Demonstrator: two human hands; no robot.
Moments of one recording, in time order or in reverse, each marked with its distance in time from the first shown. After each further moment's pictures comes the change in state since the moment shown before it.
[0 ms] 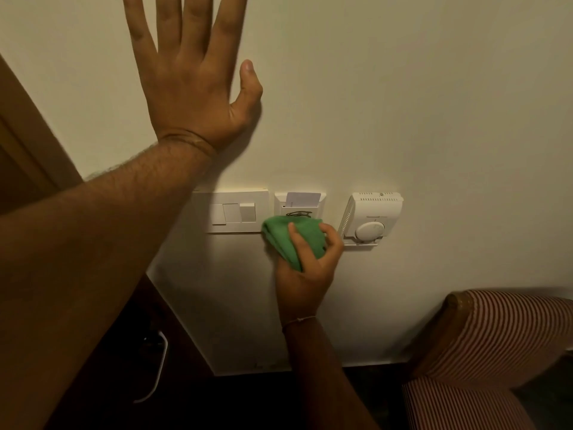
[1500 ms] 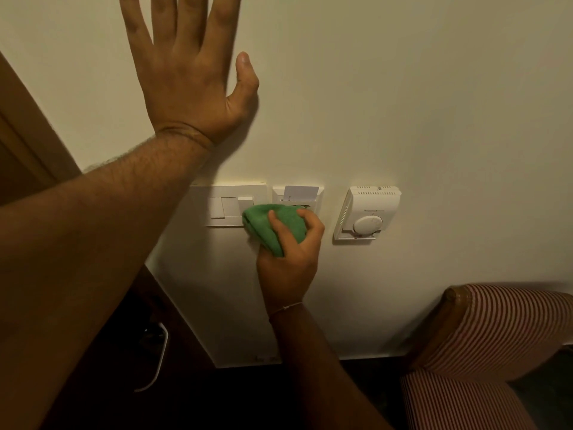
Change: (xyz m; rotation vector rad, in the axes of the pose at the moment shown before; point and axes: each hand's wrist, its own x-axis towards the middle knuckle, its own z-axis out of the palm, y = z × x) left_hand -0.002 0.000 0.000 -0.014 0.007 -0.006; right_hand 0.004 -0.021 0.011 0.014 -0.064 -0.021
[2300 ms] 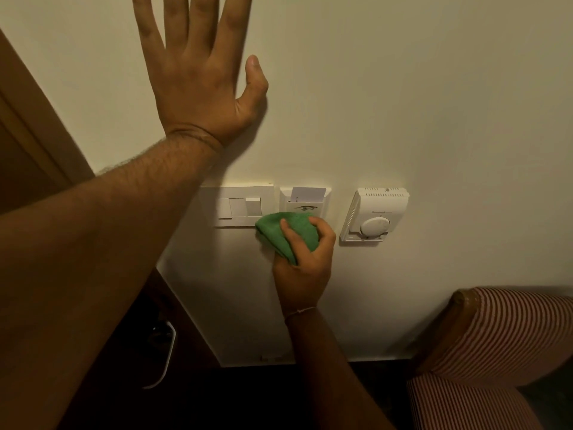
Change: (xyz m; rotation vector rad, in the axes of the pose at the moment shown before) left_hand 0.000 0.001 -0.002 -0.005 -0.014 -0.001; right_hand -0.008 0.025 -0.005 -0.074 -0.029 -0.039
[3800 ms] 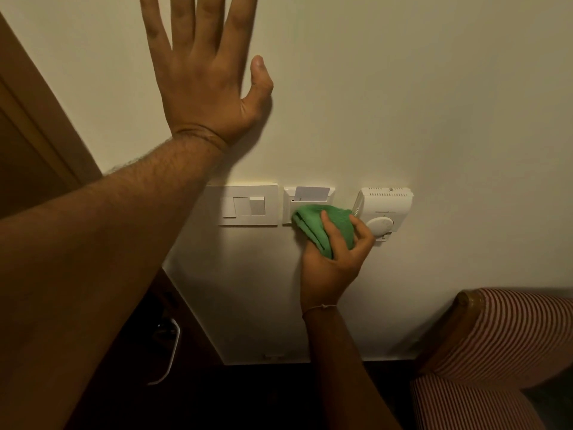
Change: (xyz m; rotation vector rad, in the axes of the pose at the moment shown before) left_hand -0.001 0.003 0.000 0.012 0.022 -0.020; right_hand 0.023 -0.003 -0.023 0.097 0.246 0.142
